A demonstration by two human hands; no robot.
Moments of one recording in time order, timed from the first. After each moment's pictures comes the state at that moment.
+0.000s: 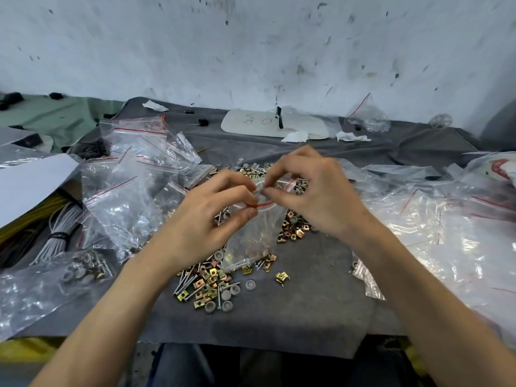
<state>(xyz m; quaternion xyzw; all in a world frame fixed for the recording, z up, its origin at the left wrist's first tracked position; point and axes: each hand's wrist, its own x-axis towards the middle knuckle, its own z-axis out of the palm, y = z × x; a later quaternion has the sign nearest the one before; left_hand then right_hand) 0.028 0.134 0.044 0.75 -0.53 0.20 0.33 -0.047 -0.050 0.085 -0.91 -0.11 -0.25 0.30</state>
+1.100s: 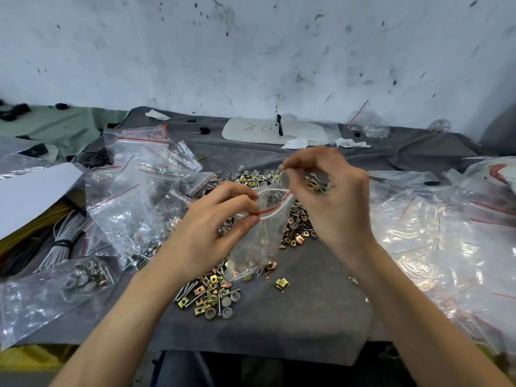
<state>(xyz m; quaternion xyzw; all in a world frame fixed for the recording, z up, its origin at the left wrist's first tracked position) 0.019 0.132 0.042 0.76 -0.51 0.19 0.34 -0.058 -0.044 0.079 -0.80 -0.09 -0.49 0.33</state>
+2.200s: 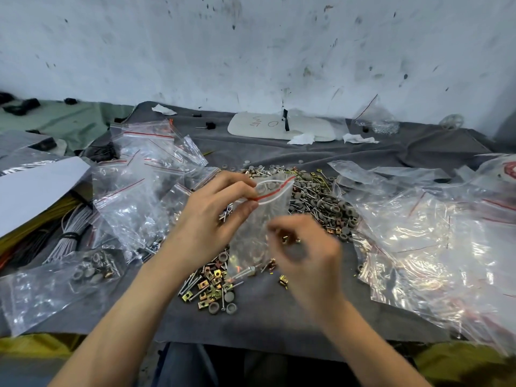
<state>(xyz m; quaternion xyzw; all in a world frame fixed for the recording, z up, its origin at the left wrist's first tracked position) 0.021 0.127 0.042 0.76 -0.48 0.23 0.37 -0.071 -0.014 -0.001 -0.80 -0.09 -0.49 0.33</state>
